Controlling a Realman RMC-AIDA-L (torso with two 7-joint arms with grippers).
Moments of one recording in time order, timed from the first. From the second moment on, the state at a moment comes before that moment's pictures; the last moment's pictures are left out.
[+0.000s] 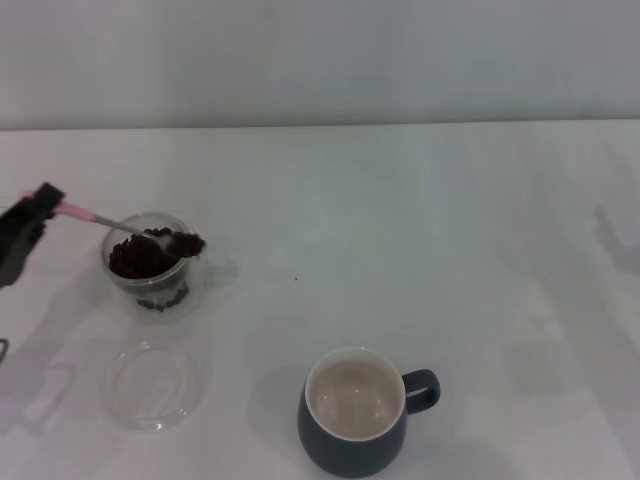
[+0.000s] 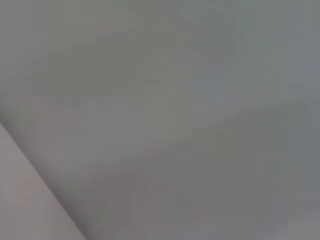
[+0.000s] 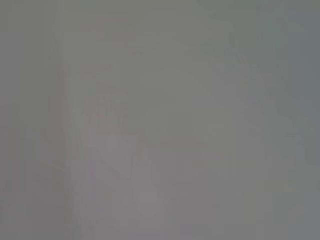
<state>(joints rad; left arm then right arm) -0.42 -2.07 0.26 0.20 -1.49 -1.42 1.45 0.35 2.01 -0.21 0.01 -1.26 -1.38 0.43</state>
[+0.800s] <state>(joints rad) -0.54 -2.08 0.40 0.06 -1.42 -1.49 1.52 0.36 2.01 -0.22 0.01 -1.27 -1.38 0.43</state>
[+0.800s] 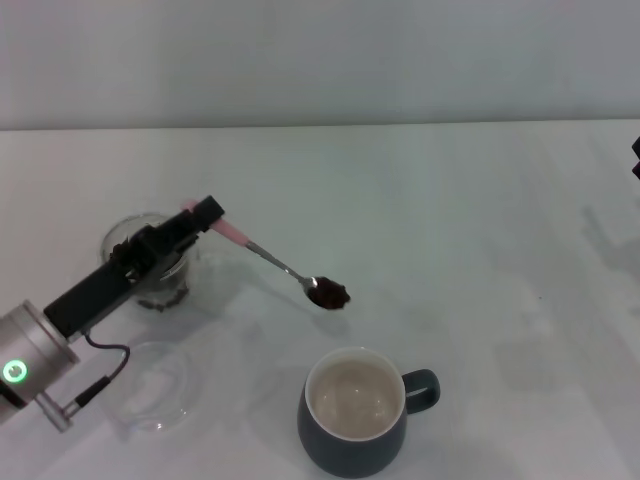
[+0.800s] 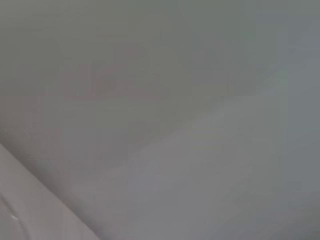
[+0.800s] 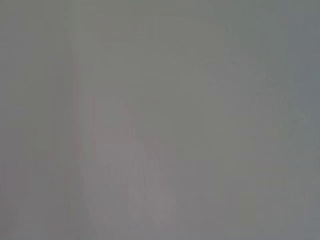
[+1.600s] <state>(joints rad) -0.61 -2.08 0.57 0.20 -1.32 -1.54 1.62 0.38 2.01 -0.21 0.02 -1.27 -1.40 0.43</state>
